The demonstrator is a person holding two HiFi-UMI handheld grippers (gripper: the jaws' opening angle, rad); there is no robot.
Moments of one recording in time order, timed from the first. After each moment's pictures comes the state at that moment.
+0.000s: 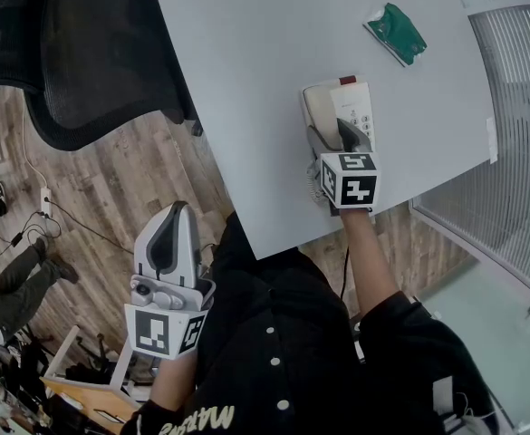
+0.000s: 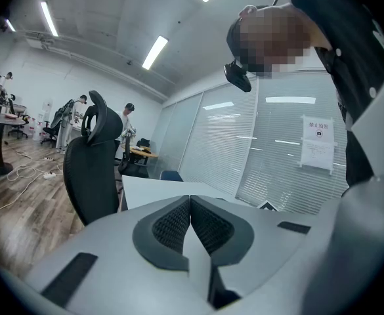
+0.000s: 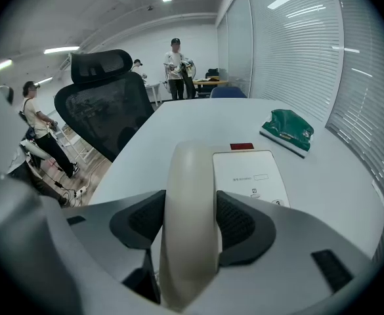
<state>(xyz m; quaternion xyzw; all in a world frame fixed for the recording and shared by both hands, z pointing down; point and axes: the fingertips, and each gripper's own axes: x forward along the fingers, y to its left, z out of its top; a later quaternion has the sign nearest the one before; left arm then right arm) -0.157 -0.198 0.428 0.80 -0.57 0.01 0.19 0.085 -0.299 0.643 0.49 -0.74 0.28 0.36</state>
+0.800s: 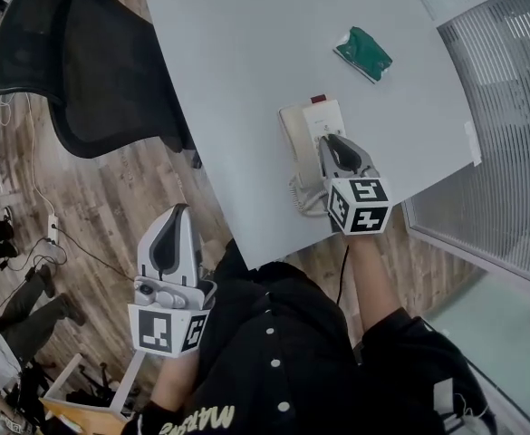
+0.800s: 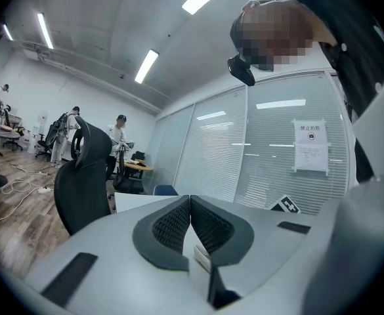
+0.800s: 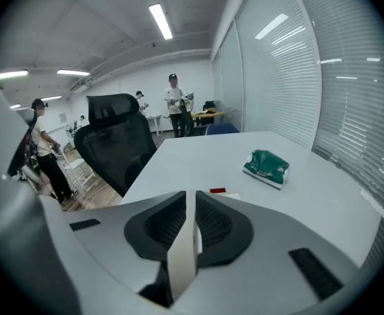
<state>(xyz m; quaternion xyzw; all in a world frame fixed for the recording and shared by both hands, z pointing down) -0.131 -0.192 0.382 0.81 -0.57 -0.02 0.13 0.115 -0.296 0.543 0.53 -0.78 0.22 0.24</state>
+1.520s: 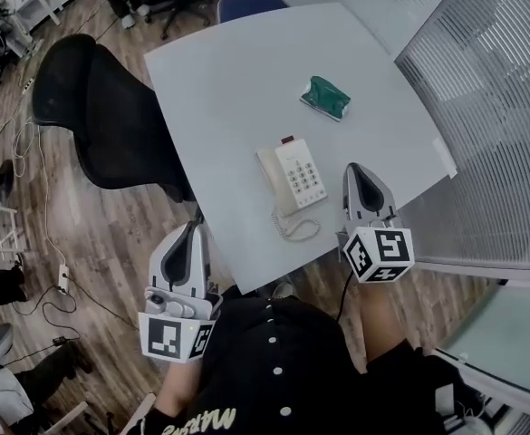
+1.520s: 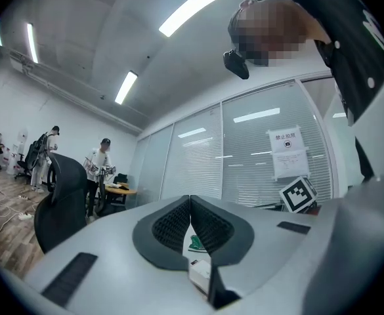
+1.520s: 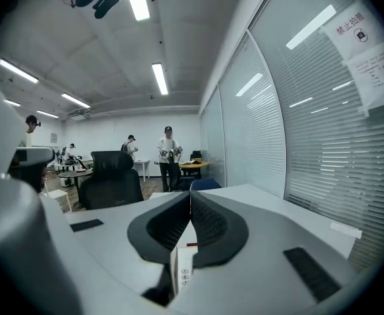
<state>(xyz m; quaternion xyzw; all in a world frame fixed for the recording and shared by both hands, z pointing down) -0.081 -0.162 0.304 0.85 -0.53 -0.06 0.04 0.186 -0.242 0.367 0.62 -0.78 0.09 0.07</state>
